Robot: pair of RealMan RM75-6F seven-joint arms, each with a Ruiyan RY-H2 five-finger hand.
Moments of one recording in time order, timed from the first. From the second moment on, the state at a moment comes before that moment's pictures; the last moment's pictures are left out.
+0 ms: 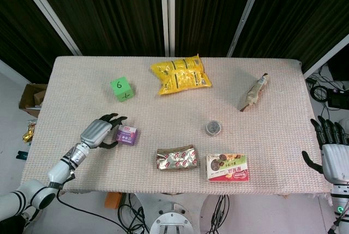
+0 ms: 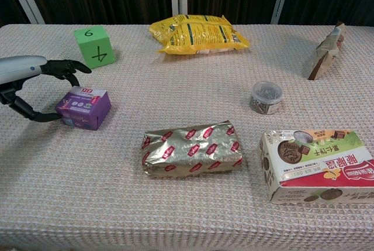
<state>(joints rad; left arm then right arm) -0.58 -1.43 0.00 -1.29 1.54 0.98 -0.26 0.06 -1.09 0.08 -1.64 -1.49 1.52 -0.06</state>
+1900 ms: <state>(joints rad) -0.66 -1.22 -0.07 -1.73 1.18 1.00 0.84 0.06 -1.09 0.08 -1.62 -1.48 1.49 -0.04</state>
